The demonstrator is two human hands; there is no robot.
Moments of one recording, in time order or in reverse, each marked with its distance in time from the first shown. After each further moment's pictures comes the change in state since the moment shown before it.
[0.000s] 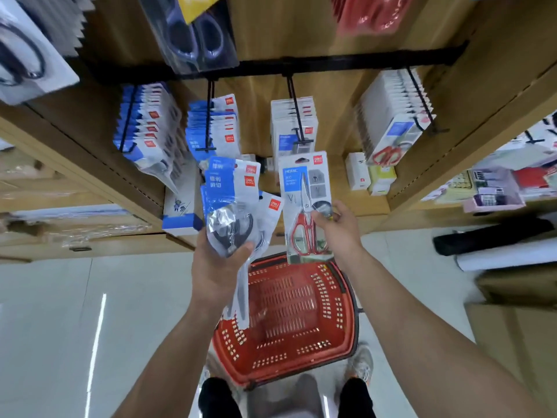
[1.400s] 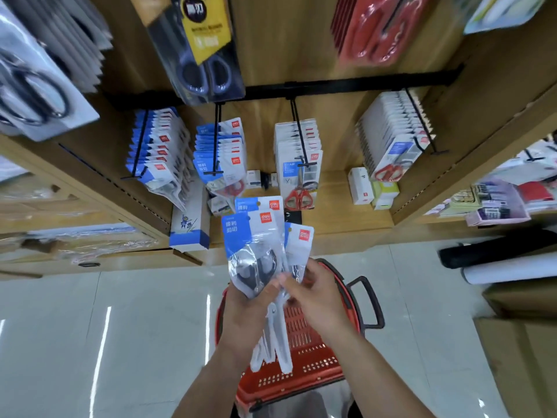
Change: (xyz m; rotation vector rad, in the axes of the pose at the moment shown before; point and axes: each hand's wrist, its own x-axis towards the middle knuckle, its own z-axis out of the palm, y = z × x) left_hand -0.035 0.001 0.024 -0.338 -0.198 -0.103; right_hand -0.083 0.028 0.036 -0.059 -0.243 -0.121
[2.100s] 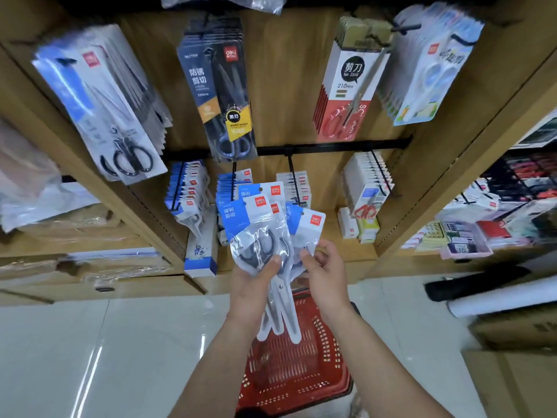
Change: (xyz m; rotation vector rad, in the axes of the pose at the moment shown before) left_hand -0.053 0.109 0.018 -0.150 0.062 0.111; right_hand -0.057 -0.118 -0.011 0.171 0.250 -0.133
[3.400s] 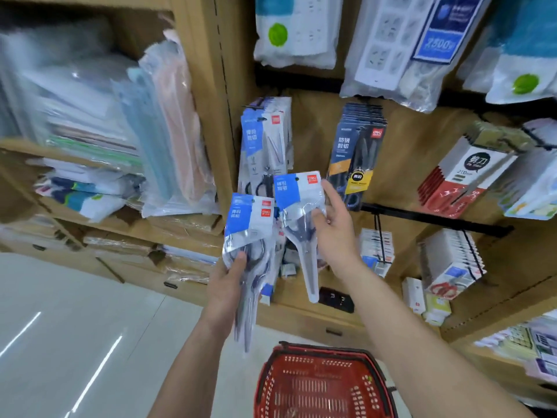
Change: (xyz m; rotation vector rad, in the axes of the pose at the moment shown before) left_hand -0.015 0.106 -0.183 -0.043 0.303 0.077; right_hand -0.007 -0.121 0.189 -0.188 -0.408 -0.388
